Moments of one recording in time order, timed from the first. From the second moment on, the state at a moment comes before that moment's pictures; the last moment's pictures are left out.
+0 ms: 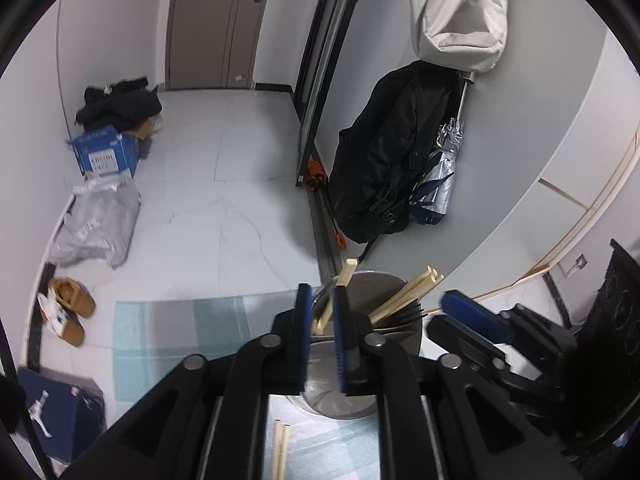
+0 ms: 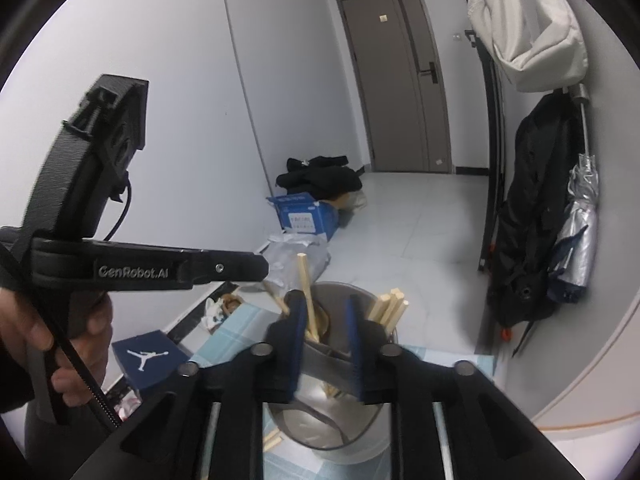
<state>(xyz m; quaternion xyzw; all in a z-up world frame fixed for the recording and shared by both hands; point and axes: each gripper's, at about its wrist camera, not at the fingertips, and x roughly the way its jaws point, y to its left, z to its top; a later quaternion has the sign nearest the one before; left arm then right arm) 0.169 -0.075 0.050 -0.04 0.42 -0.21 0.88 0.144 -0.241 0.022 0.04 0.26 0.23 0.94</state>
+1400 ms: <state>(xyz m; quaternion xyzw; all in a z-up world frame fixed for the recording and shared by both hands) 0.043 0.004 0.052 -0.09 0.26 -0.03 0.96 0.023 -0.217 0.030 0.06 0.20 0.19 0.96</state>
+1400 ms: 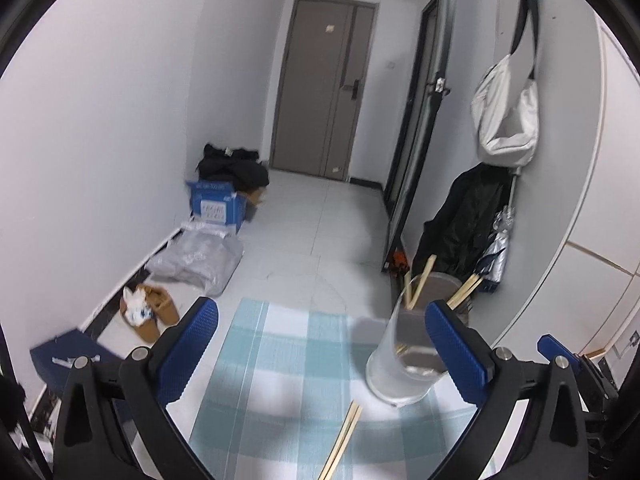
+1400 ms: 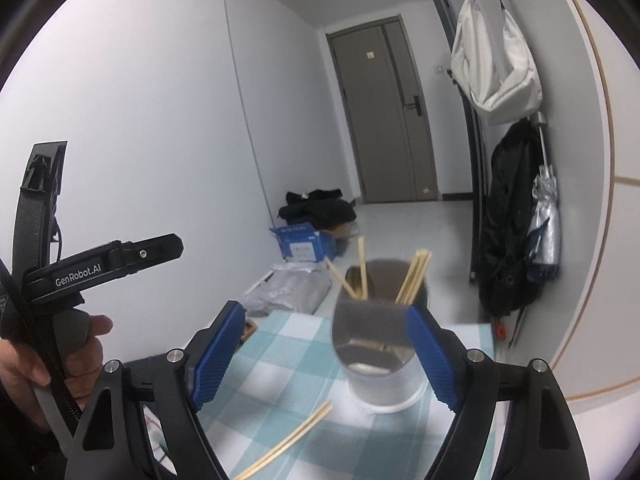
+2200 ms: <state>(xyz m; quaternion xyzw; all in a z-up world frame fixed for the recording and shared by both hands) 0.057 0.063 -0.022 -0.15 0.36 -0.01 0.92 0.067 -0.164 -0.120 0.07 0.46 0.16 0.87</state>
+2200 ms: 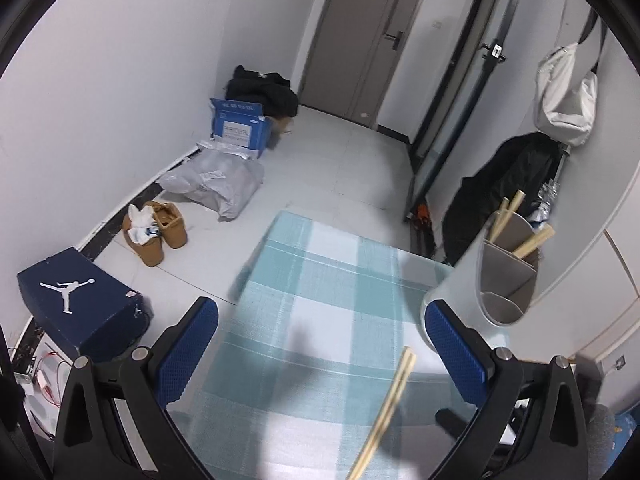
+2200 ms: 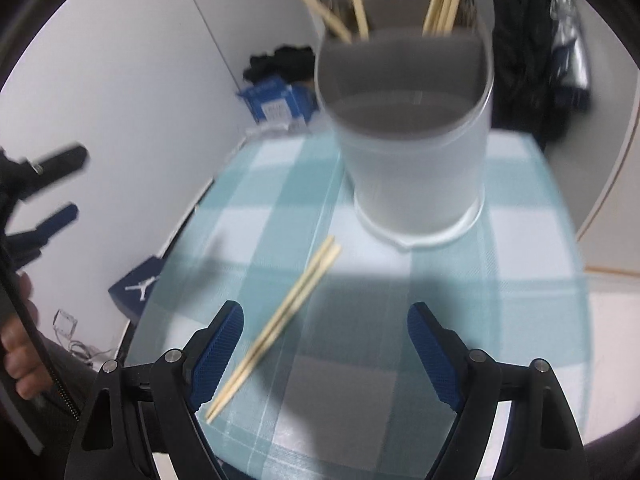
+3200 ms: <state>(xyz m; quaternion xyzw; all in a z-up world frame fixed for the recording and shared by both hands) 0.063 0.093 -0.029 -0.19 0.39 0.03 0.90 0.104 -0.099 -0.145 -0.05 0.54 0.13 0.83</state>
